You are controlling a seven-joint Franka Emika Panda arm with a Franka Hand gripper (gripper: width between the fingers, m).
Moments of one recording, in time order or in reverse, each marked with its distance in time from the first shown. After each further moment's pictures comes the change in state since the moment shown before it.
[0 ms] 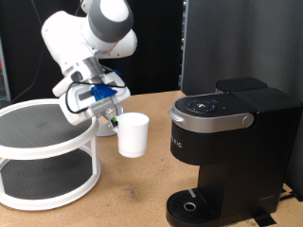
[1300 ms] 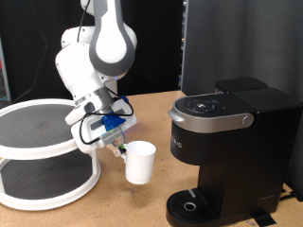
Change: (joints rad) arm 0.047 0.266 0.053 0.070 0.444 0.073 -0.417
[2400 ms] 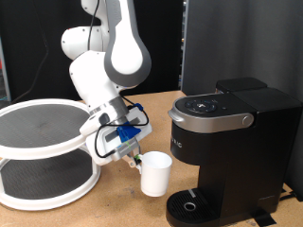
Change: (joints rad) arm 0.003 0.133 0.089 0.122 0.118 0.034 0.002
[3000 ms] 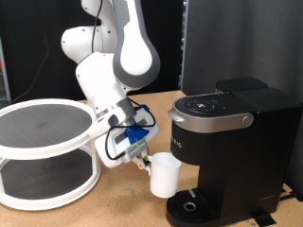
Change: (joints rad) arm 0.001 0.029 0.038 0.037 0.007 0.001 0.003
